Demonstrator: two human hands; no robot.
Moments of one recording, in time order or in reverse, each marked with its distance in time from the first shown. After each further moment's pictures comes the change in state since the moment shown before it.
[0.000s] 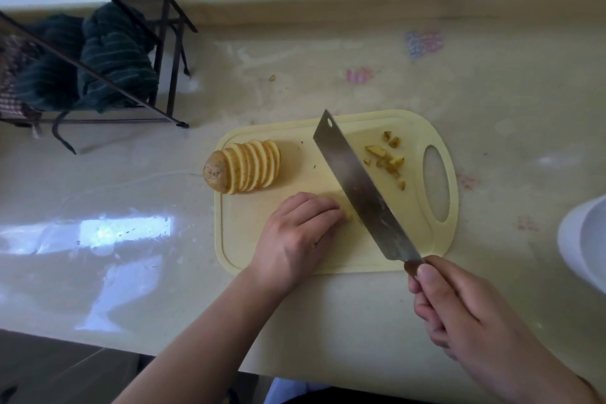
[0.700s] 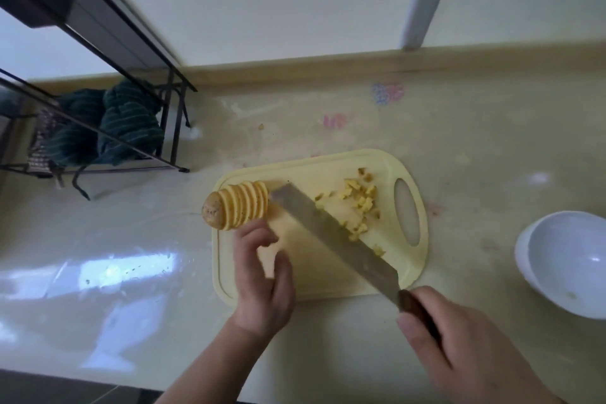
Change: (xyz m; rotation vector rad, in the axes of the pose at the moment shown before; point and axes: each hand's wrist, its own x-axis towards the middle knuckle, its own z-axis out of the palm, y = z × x) left_hand -0.001 0.030 -0.023 -0.200 0.386 -0.260; right_hand -0.019 0.003 -0.018 -0.648 0.169 -0.271
